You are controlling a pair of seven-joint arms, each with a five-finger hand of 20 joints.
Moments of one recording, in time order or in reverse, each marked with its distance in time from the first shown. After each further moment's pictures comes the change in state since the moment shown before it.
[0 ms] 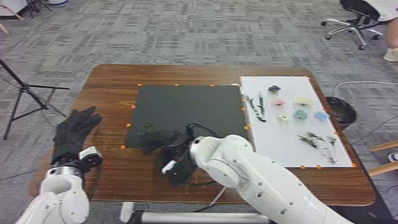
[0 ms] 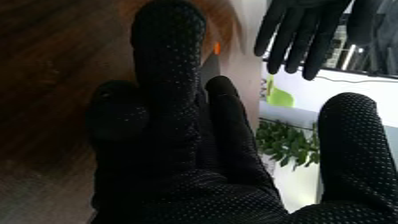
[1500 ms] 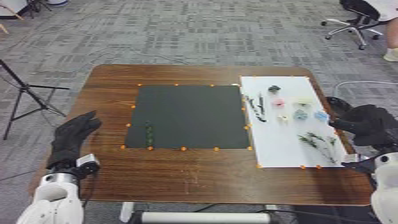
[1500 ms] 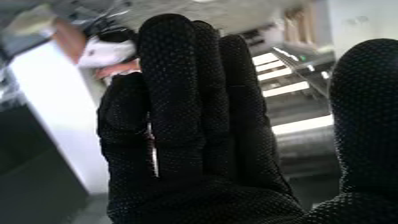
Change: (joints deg) left arm 3.4 -1.5 -3.2 -0.9 5.9 -4.7 0.1; right arm -57.4 24.5 67.8 -22.6 -59.5 15.0 -9.4
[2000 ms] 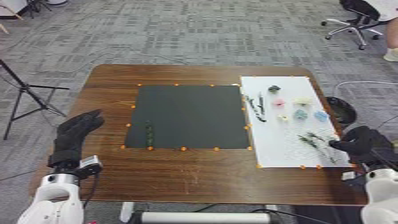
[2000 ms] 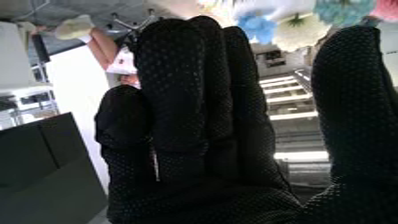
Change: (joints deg) left arm 0.2 -0.3 0.1 -0.3 5.6 -1.8 2.4; right arm -0.3 -1.1 -4.9 5.7 -4.8 1.5 3.1
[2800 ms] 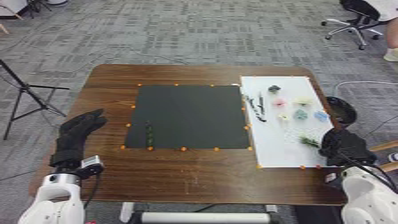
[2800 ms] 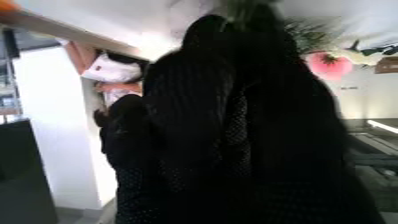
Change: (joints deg) left arm 0.0 -0.5 -0.1 -0.4 0.3 -1.1 -0.2; right arm 5.3 1.0 -8.9 -0.1 -8.2 -6.9 2.7
